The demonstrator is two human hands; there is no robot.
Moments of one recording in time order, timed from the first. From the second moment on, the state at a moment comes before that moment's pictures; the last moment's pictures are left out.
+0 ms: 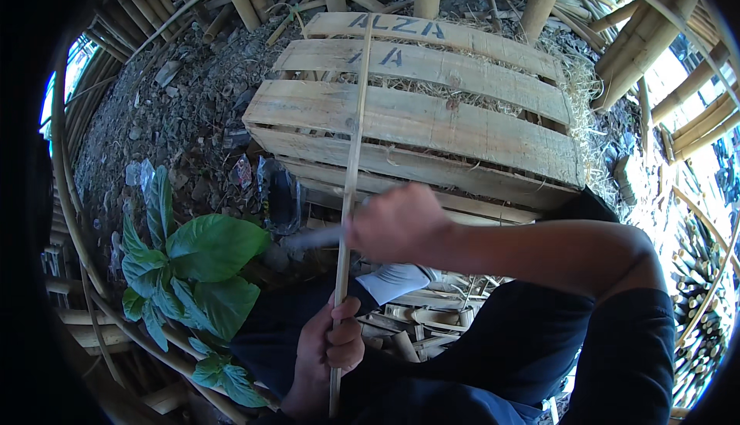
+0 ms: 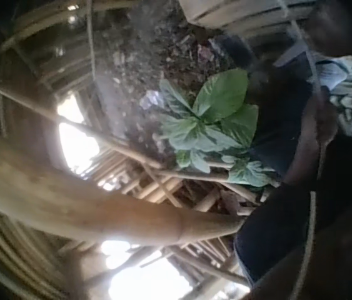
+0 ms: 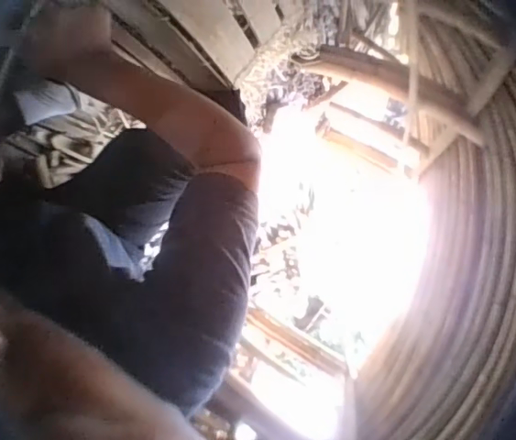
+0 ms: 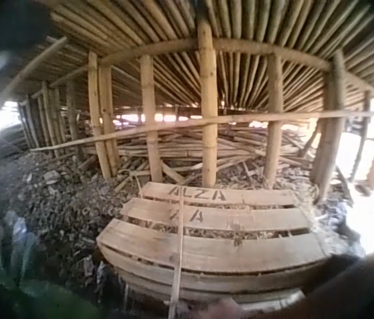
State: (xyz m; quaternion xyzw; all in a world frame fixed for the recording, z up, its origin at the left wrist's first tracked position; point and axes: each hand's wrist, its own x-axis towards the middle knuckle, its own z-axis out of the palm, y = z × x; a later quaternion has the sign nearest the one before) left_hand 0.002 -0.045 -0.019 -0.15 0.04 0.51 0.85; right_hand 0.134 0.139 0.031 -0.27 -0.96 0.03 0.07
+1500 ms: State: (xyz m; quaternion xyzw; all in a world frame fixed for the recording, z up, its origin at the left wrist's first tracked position) left_hand -0.004 -0.048 -0.013 -0.14 0.10 0.49 0.86; right_hand 0.134 0.177 0.035 -0.38 -0.93 -0.03 0.03
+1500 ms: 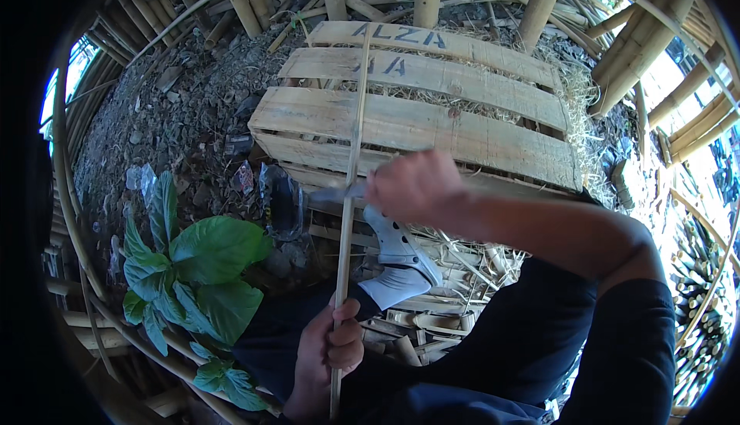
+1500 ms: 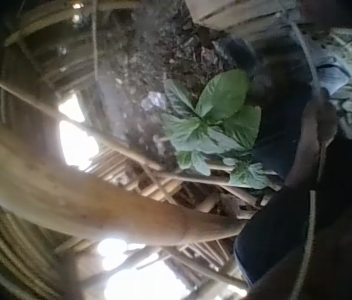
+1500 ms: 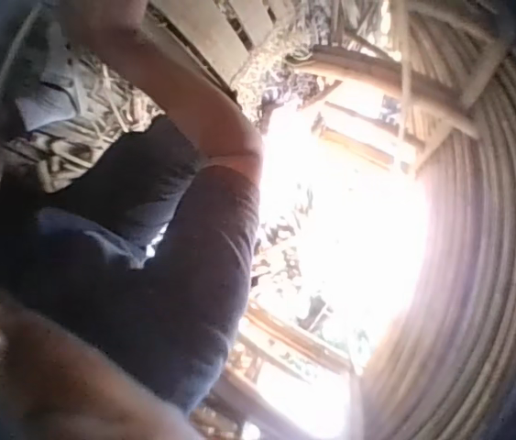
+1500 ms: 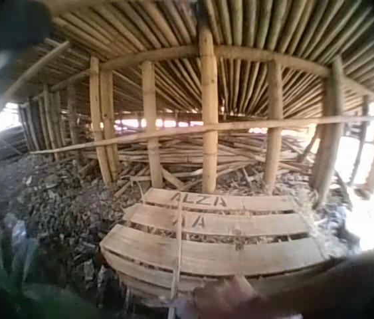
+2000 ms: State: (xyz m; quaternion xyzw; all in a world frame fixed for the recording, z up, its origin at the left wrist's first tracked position) left_hand 0.005 -0.049 -0.011 -0.11 0.14 0.48 0.86; right_hand 0.139 0.197 0.052 -0.42 -0.90 -0.05 0.05
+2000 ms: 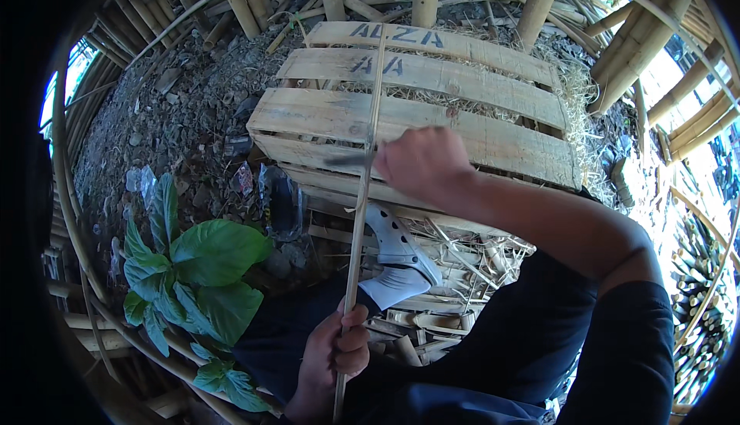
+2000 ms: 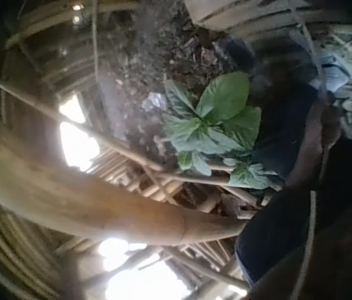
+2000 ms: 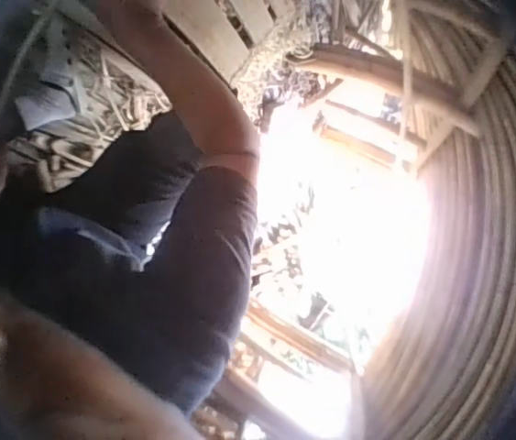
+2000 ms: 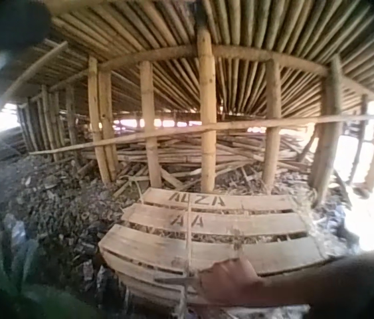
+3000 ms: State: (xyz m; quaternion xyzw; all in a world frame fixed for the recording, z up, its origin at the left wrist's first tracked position) left_hand -0.004 -0.049 -0.023 -0.08 0.13 0.46 0.87; right_hand 0.135 0.140 0.058 -0.27 -0.95 0.08 -0.11
